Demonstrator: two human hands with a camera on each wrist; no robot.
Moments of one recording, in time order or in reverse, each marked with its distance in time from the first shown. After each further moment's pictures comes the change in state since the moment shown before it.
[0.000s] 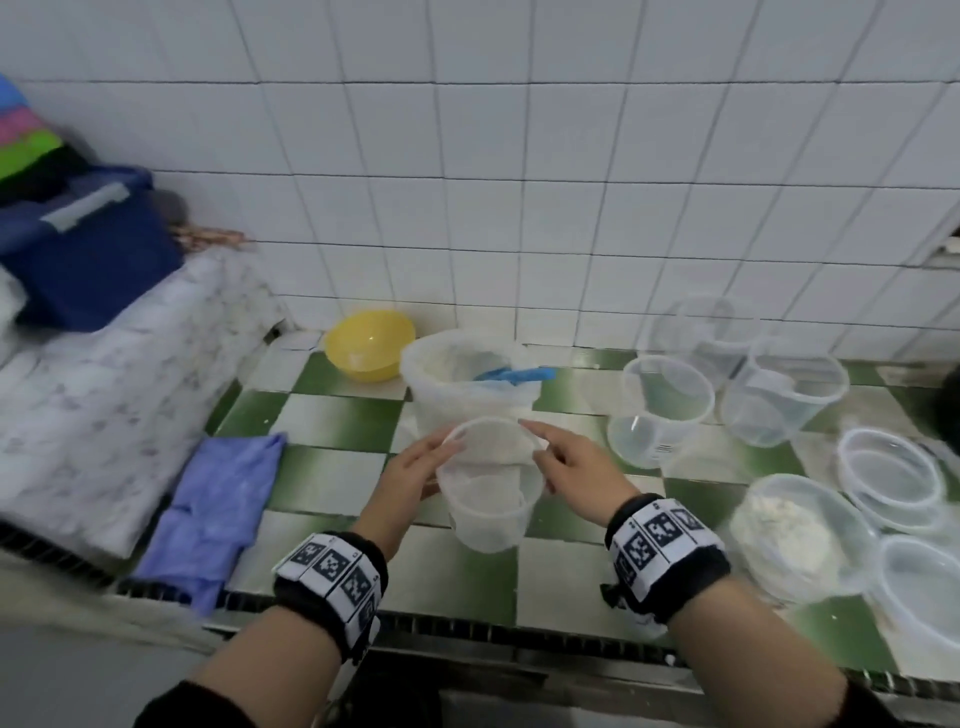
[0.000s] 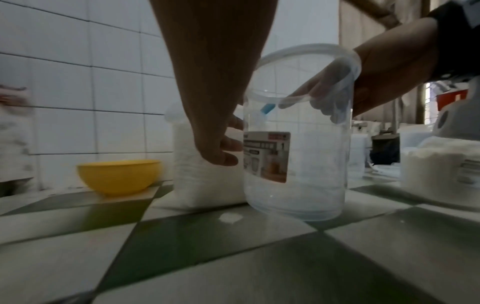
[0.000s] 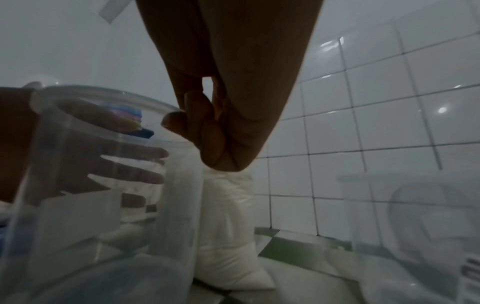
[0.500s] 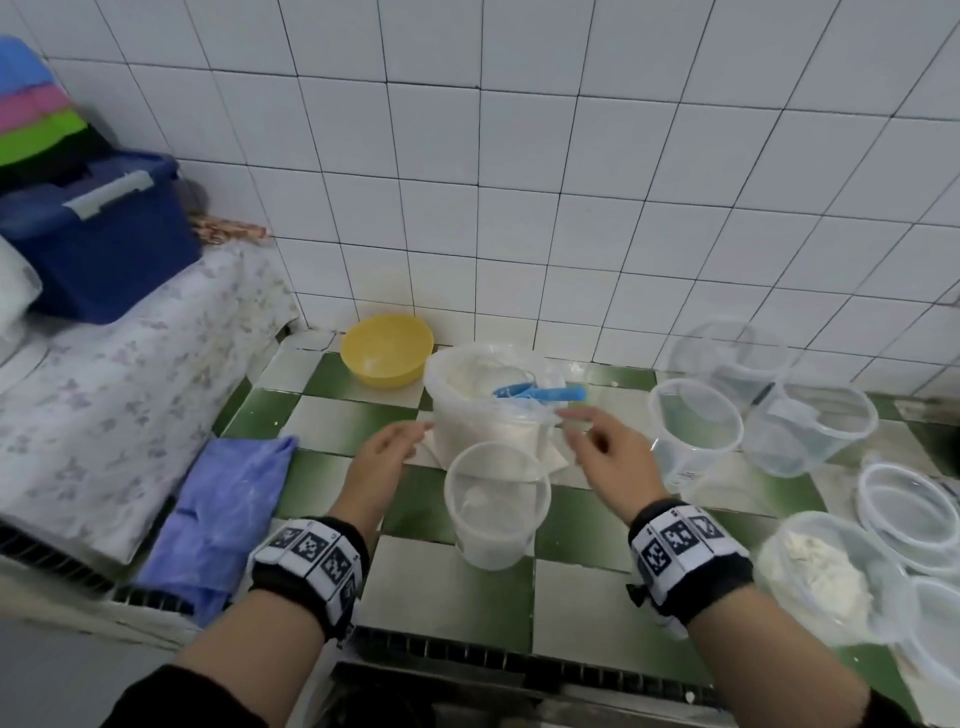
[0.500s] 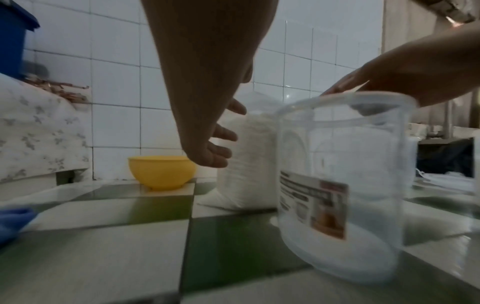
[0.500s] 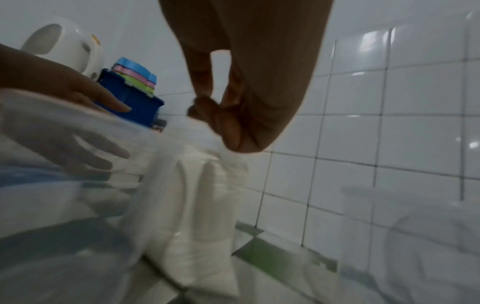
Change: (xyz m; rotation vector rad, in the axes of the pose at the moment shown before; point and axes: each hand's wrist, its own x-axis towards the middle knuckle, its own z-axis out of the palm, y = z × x) left_hand 0.025 0.012 -0.050 0.128 0.201 0.039; right_hand 0.024 -0.013 -0.007 -0.040 0.300 -0.015
